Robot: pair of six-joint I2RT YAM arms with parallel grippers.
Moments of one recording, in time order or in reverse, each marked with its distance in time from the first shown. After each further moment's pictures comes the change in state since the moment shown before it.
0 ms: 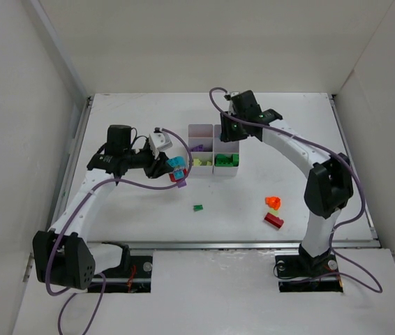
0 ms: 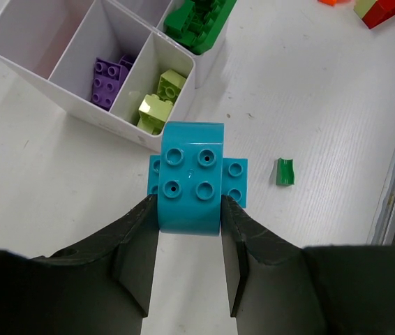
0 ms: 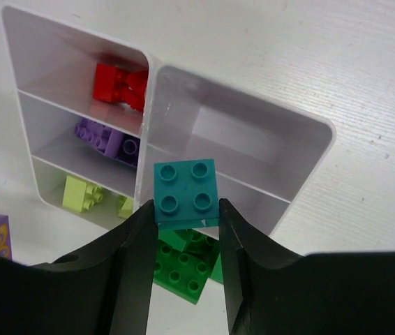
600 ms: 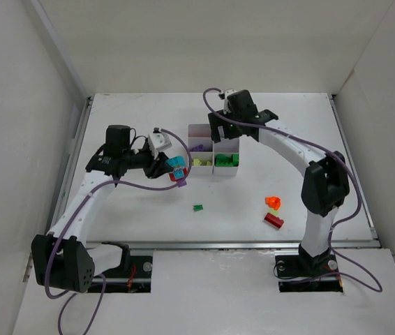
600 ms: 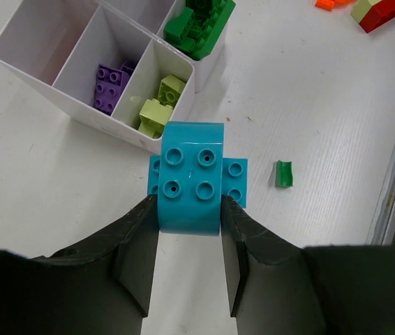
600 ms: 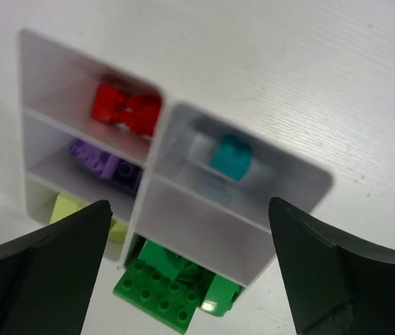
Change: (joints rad) left arm 0.000 -0.023 0.000 0.000 0.004 -0.003; right arm 0.009 0.055 0.046 0.058 0.033 -0.070
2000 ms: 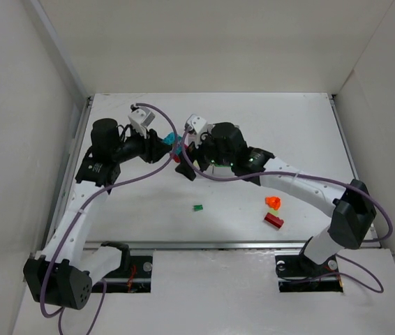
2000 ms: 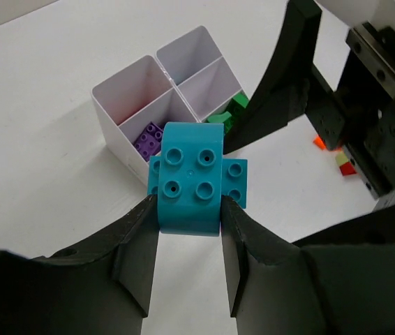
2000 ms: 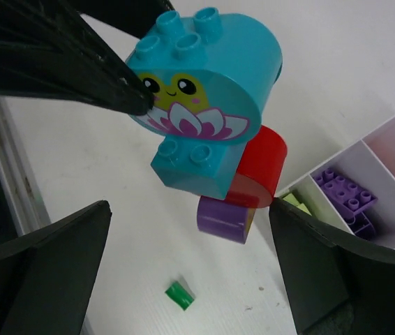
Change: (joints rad) left arm 0.000 -0.122 0.037 0.224 -0.158 -0.570; right arm 0.335 -0.348 -0.397 0.433 -0.231 -0.146
